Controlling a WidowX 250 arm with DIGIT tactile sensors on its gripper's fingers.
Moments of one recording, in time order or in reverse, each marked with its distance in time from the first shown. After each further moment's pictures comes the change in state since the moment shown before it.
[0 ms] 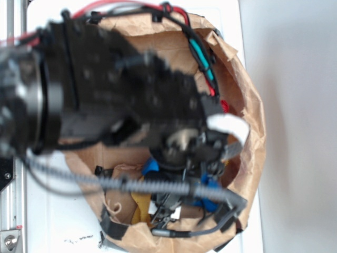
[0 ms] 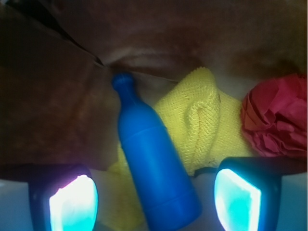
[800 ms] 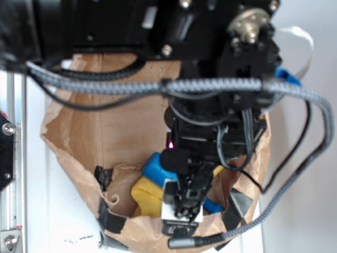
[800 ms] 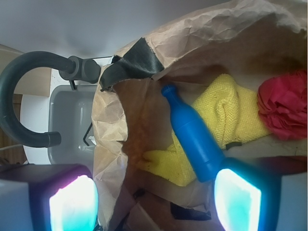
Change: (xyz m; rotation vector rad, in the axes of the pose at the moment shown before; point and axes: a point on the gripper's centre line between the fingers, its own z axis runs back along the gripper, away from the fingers) arm 0.015 0.014 0.079 -0.270 0.024 0.234
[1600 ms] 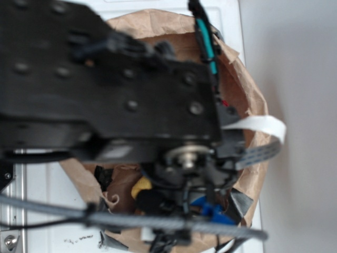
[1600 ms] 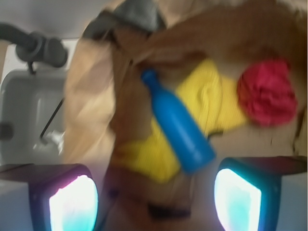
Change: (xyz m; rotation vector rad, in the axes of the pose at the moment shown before) arm -0.007 0.002 -0.026 0.254 -0.031 -0.033
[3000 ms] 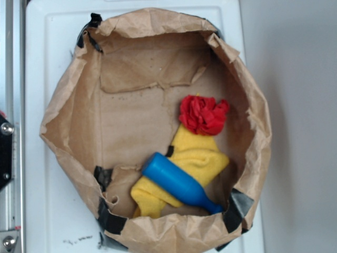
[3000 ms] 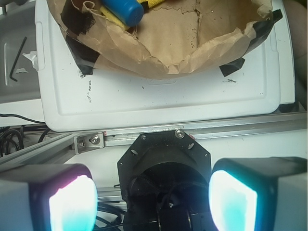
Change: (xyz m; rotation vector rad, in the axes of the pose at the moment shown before) arm -0.157 -0.024 0.119 0.190 0.129 0.135
